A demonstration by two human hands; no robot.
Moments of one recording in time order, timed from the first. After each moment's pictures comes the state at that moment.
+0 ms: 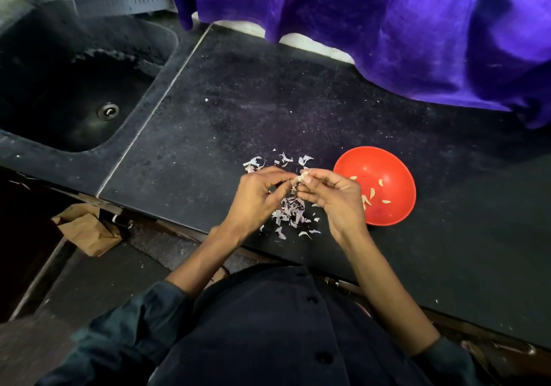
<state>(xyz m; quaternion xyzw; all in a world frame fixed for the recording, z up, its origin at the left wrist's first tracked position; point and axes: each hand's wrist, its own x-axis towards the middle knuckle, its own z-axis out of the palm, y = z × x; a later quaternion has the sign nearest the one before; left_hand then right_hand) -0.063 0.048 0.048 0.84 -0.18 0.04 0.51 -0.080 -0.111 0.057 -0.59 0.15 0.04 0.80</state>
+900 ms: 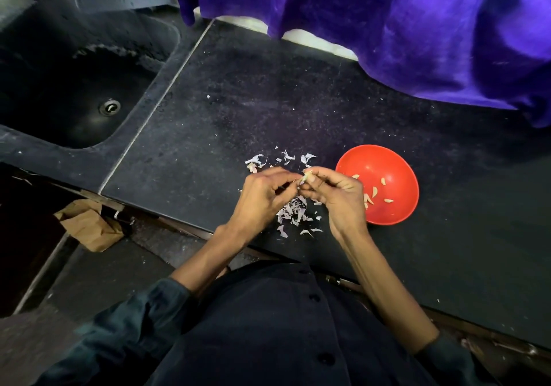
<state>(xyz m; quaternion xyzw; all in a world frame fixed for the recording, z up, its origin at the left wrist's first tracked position) -0.067 0.044 0.048 0.85 -0.19 0.07 0.49 -0.078 -0.110 0.052 -0.60 0.15 0.01 0.79</state>
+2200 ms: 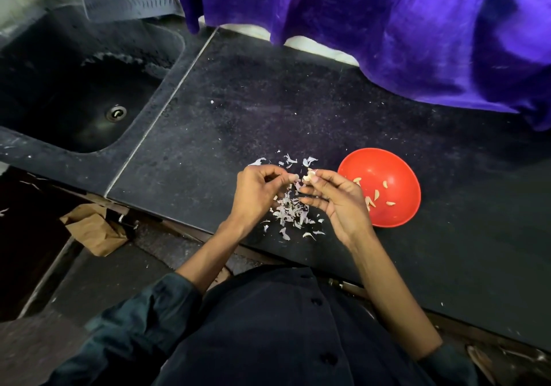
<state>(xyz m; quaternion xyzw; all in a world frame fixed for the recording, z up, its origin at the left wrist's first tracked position) -0.055 0.044 0.048 0.76 0.02 -0.06 0.64 -0.081 -0.116 0.057 -0.54 0.16 0.09 0.82</state>
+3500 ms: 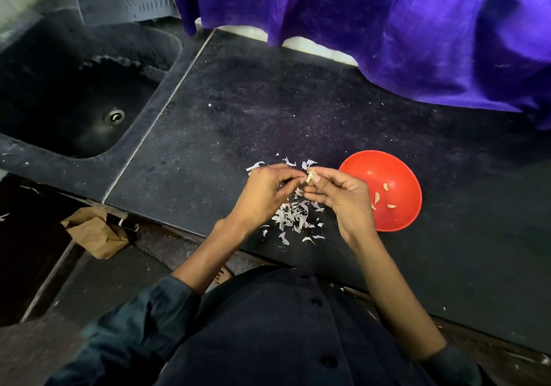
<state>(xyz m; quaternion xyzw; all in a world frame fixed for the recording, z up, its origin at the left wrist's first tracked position) -0.045 0.041 0.062 0.85 -0.19 -0.02 0.49 -0.069 -0.120 0.054 -0.60 0.13 0.04 0.79</state>
